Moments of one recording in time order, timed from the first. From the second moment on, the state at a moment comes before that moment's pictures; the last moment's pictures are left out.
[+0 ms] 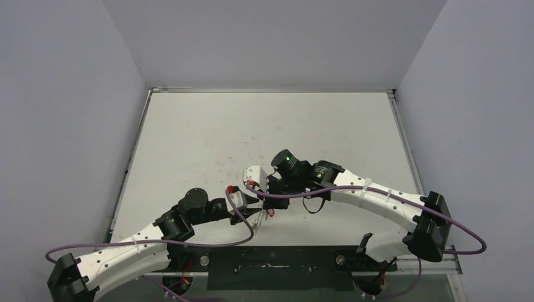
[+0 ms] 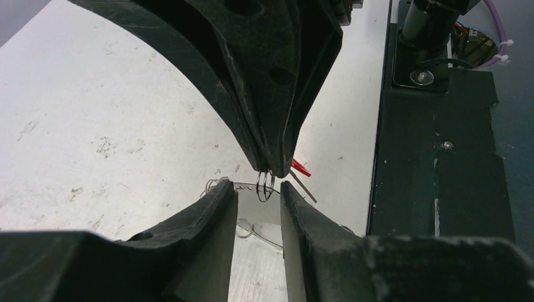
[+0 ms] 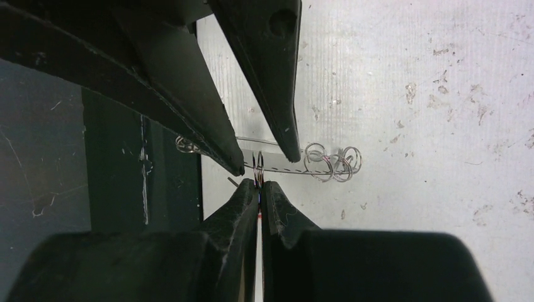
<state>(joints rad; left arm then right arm) -0.93 0.64 0.30 0.19 0.35 0.13 1.02 1.37 1.13 -0.65 -0.43 -0.35</state>
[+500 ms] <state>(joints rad) -0.93 0.71 0.30 0.25 0.38 0.14 1.02 1.37 1.13 -0.66 -0.42 -0.34</state>
